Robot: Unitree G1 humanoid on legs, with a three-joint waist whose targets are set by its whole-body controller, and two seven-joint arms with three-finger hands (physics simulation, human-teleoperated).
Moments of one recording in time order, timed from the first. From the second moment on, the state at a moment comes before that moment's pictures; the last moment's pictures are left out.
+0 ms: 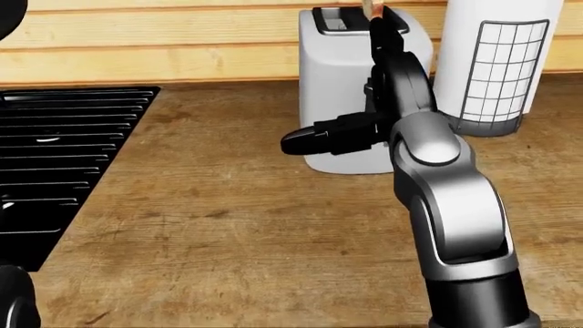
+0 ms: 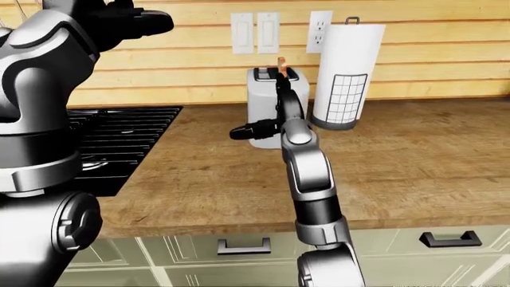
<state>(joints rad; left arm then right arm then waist) -1.24 0.36 0.16 0.21 -0.33 0.84 0.15 -0.78 -0.09 -0.04 0.12 -0.04 0.73 -0.02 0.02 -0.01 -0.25</state>
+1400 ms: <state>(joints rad) -1.23 0.34 0.16 0.20 -0.34 0.84 0.16 -0.72 -0.08 -0.05 0.24 -0.05 0.68 -0.05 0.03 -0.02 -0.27</state>
